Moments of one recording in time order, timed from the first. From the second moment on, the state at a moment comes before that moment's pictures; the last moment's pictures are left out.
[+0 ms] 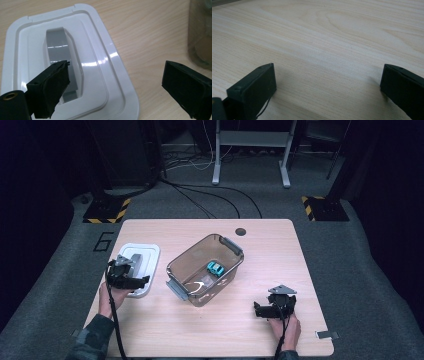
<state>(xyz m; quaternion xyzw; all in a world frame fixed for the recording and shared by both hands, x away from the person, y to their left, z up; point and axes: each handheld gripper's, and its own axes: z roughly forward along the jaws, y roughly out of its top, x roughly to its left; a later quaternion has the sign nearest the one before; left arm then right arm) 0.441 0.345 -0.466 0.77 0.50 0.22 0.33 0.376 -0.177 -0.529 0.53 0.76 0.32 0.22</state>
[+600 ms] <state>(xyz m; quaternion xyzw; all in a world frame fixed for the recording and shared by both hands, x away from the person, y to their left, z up) 0.480 0.366 -0.478 0.75 0.55 0.22 0.29 0.376 -0.177 -0.529 0.52 0.76 0.32 0.22</state>
